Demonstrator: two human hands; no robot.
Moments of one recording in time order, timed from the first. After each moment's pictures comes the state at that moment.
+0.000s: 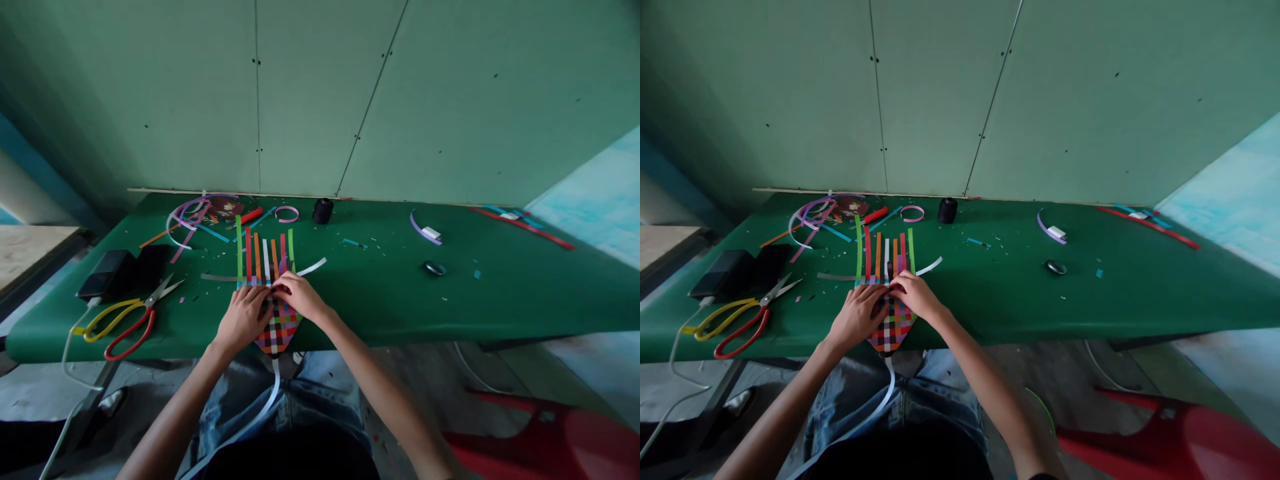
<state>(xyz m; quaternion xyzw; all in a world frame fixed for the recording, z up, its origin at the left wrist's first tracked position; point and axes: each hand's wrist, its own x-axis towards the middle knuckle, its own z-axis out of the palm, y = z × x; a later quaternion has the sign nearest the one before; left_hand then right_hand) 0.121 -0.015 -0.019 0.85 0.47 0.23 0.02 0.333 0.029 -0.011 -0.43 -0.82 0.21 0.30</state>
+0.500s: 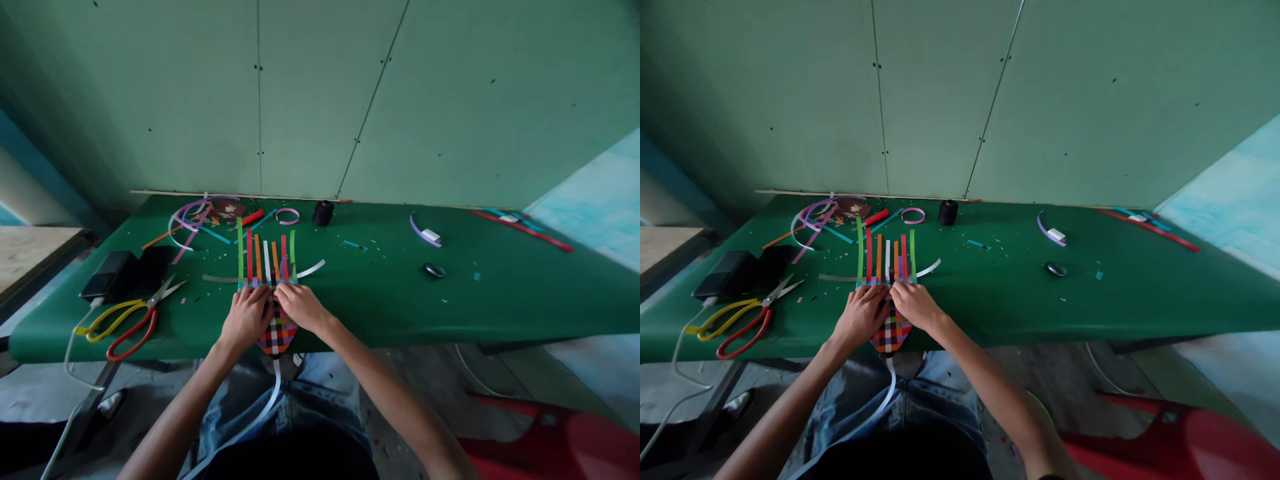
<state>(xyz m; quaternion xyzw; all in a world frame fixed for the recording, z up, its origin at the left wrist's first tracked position) 0.127 -0.016 -0.022 0.85 0.50 0.19 -0.01 0.325 0.006 -0.007 -0.38 -0.91 -0.12 0.12</state>
